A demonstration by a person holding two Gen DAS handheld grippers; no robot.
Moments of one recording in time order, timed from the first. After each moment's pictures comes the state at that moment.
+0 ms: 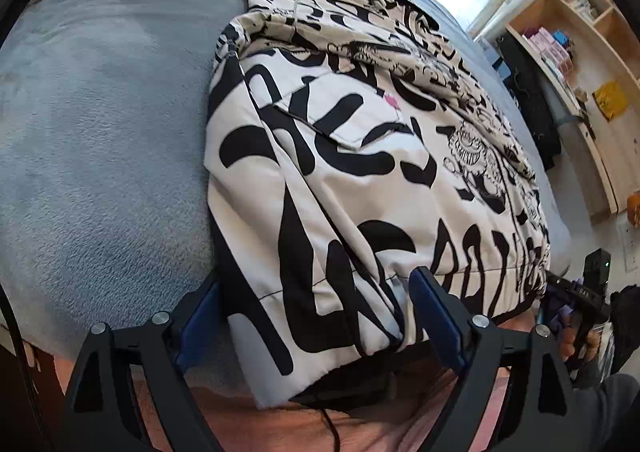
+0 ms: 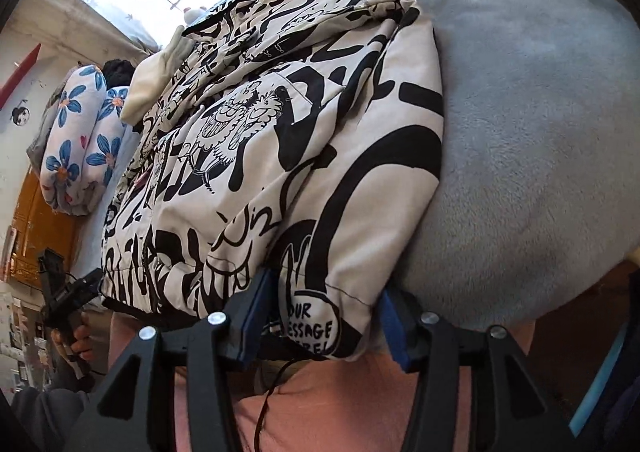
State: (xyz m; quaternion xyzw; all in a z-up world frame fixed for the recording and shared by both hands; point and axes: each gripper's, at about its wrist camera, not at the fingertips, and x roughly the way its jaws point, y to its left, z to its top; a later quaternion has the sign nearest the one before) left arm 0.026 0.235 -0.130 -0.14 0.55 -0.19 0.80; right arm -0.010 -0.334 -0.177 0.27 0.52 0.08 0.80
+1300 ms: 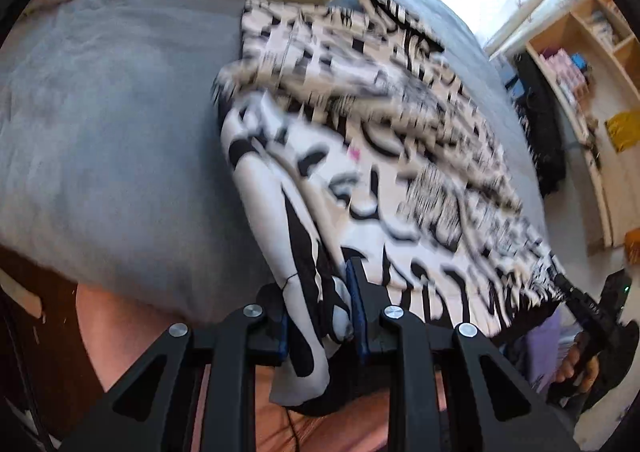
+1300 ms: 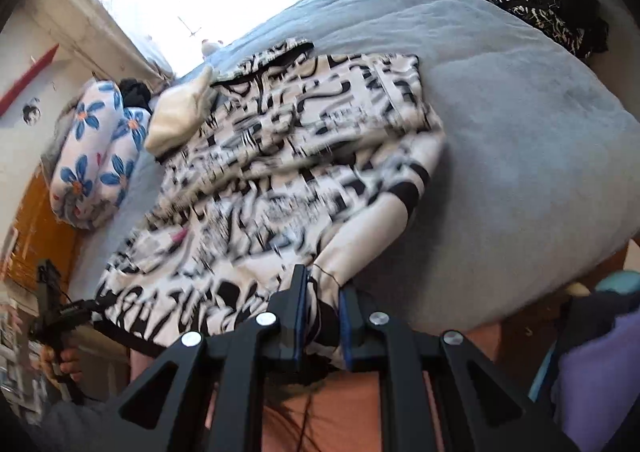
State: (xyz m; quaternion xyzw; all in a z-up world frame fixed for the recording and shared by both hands) left arm 0.051 0.219 -0.030 -0.18 0.57 -0.14 0.79; right arm 0.012 -0.351 -0.041 0.25 0.46 0.06 0.85
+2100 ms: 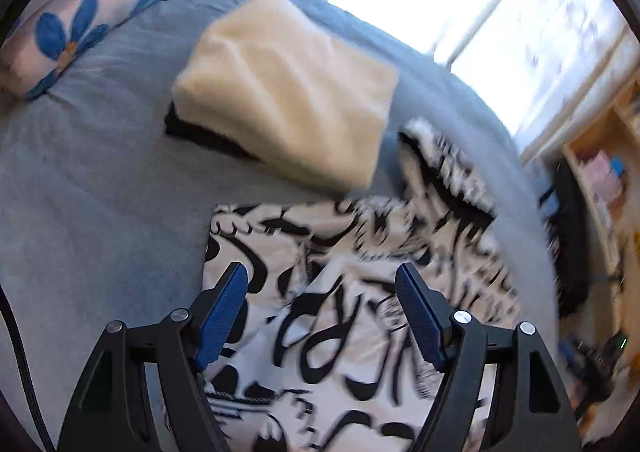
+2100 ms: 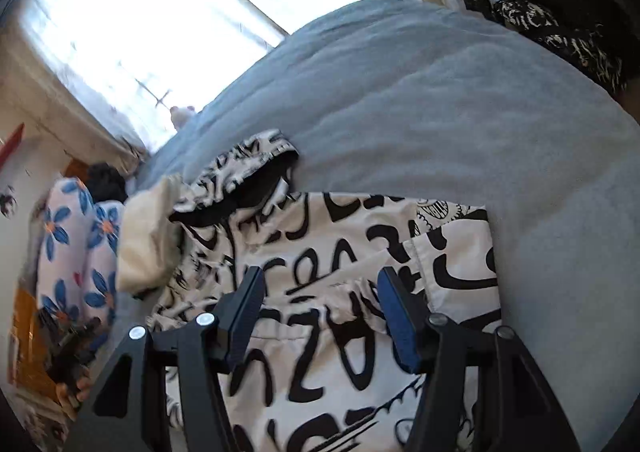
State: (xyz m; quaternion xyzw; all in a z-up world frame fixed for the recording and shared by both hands) left arm 0.379 0.212 -0.034 -0.20 0.49 -0.07 0.85; right arm 0.332 -0.404 -0.059 0.28 0.44 0.02 0.85
